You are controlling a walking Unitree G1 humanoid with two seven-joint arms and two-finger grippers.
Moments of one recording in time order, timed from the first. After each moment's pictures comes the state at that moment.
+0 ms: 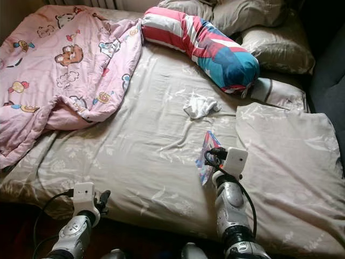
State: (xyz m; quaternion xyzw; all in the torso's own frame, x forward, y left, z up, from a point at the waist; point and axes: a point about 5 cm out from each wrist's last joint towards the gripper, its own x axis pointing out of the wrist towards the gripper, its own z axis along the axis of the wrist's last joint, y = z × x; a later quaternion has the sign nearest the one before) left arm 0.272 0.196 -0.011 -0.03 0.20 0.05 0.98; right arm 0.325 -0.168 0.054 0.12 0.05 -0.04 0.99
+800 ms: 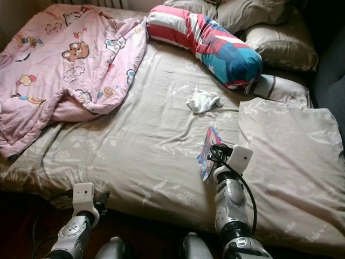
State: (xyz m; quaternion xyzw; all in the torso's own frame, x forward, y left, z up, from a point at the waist) left arm 0.272 0.198 -0.011 -0.02 0.20 0.05 0.98; right arm 0.331 -0.166 0.061 0.16 0.04 -0.04 0.99
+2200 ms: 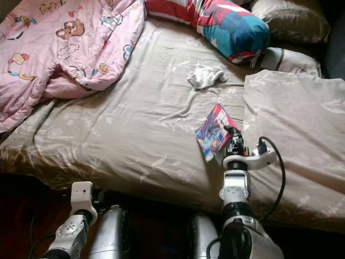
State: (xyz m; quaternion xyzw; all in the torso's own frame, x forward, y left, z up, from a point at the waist) left arm 0.272 0.205 -0.008 -0.01 0.19 0.04 0.98; right arm 0.360 -0.187 0.103 0.59 -0.13 -0.01 0.80
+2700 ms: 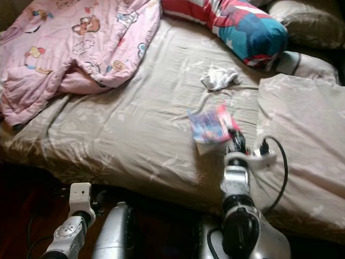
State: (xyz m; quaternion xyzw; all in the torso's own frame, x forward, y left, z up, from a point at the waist) left arm 0.265 0.211 -0.012 0.01 0.20 0.05 0.98; right arm 0.338 -0.205 0.054 0.57 -0.02 -0.18 0.80
